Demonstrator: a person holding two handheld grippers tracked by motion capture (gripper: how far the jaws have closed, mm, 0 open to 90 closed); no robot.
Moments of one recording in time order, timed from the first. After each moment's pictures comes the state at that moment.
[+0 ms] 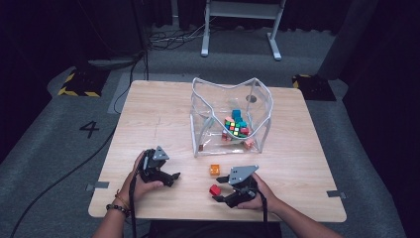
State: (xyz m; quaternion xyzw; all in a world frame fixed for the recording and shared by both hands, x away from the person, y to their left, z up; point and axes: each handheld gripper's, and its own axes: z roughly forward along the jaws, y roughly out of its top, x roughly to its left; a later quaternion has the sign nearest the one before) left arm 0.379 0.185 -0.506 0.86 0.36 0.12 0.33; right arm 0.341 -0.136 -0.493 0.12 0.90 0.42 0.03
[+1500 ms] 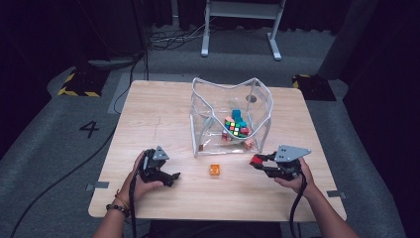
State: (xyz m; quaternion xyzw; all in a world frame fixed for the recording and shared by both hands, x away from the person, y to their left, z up) left arm 0.379 0.185 -0.506 0.86 0.36 0.12 0.33; right arm 0.378 -0.252 -0.440 0.17 0.86 0.46 0.16
